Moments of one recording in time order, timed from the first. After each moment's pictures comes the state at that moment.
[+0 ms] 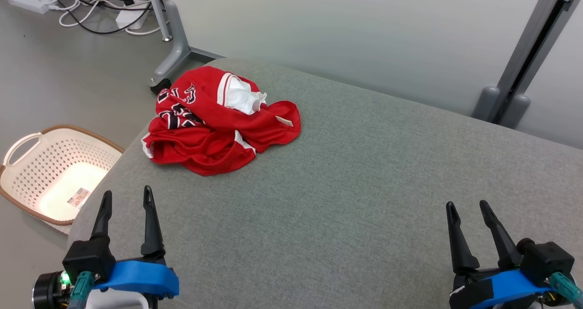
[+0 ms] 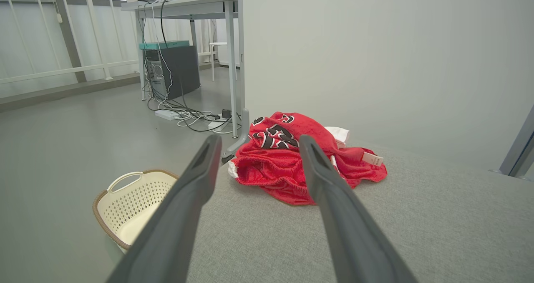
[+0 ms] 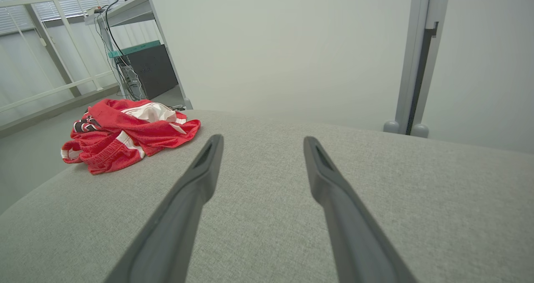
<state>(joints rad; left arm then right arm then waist) -0.01 0.15 -0.10 0.09 -0.21 0.12 -0.13 0.01 -0.05 -0.03 0.13 0.20 0.13 -0.18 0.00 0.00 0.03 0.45</state>
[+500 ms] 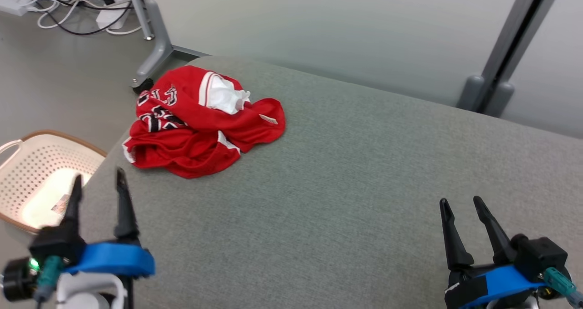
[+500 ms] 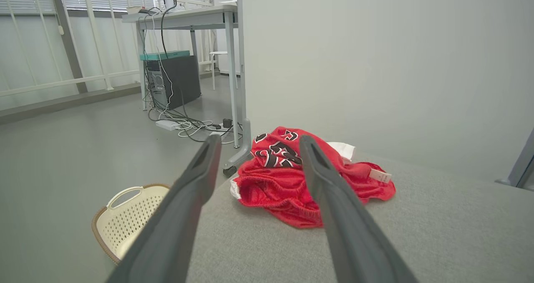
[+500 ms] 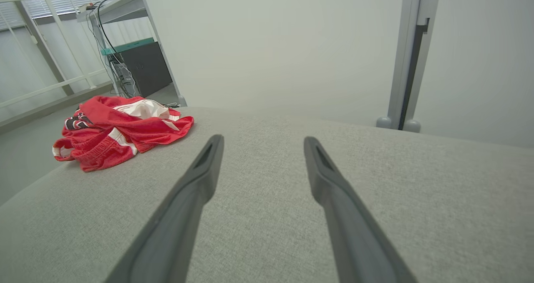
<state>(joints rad) -0.05 0.19 -0.06 0.08 -0.23 0.13 -0.13 -0.01 -0.05 -0.01 0.13 0.19 0.13 -0.18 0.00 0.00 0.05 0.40</state>
